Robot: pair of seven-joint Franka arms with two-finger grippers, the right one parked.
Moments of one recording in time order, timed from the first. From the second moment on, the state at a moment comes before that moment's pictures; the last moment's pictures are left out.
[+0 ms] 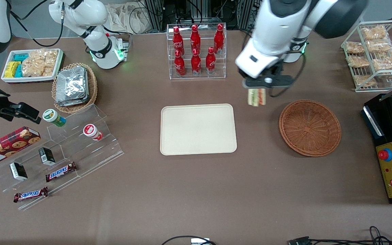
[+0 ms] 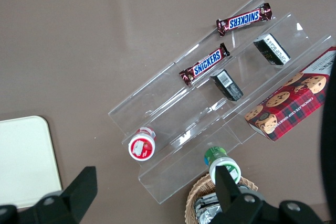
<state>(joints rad) -0.05 0.18 -0.67 -1.45 0.03 1.43 -0.68</state>
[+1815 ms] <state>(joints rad) -0.08 0.59 -0.65 -1.93 0.37 2.29 -0.98</state>
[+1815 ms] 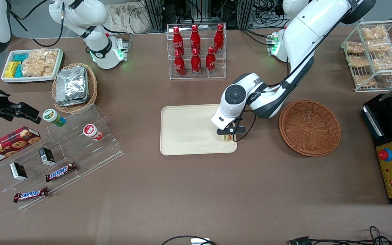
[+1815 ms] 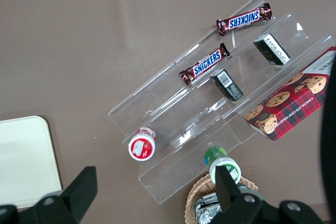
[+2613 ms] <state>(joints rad) -0.08 0.60 -0.65 -1.93 0.37 2.30 -1.01</state>
